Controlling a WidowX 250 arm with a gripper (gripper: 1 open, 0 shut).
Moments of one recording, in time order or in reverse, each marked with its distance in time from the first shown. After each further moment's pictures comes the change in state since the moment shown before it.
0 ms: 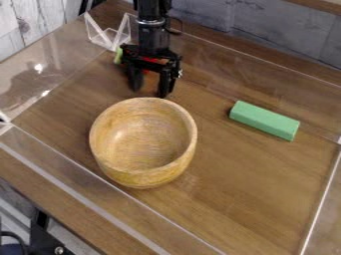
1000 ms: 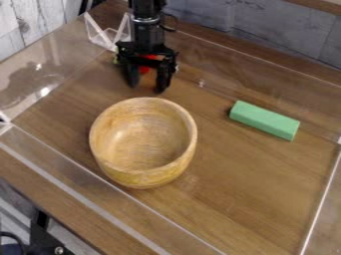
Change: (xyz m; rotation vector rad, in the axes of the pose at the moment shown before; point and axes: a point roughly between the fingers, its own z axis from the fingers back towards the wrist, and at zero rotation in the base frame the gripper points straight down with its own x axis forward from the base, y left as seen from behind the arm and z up) arm 0.000 0.005 -0.001 -0.006 0.007 0.059
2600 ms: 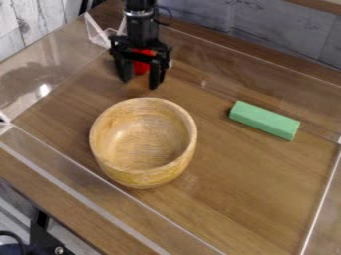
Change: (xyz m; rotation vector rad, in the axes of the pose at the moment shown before) arm -0.021 0.003 0.010 0.020 0.024 -0.016
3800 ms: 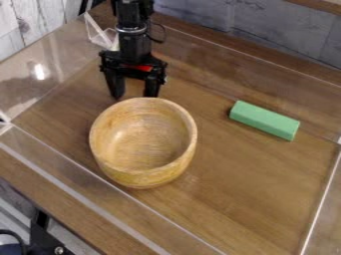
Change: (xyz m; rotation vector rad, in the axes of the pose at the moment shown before) arm -0.028 -0.007 -0.002 0.011 0.010 0.103
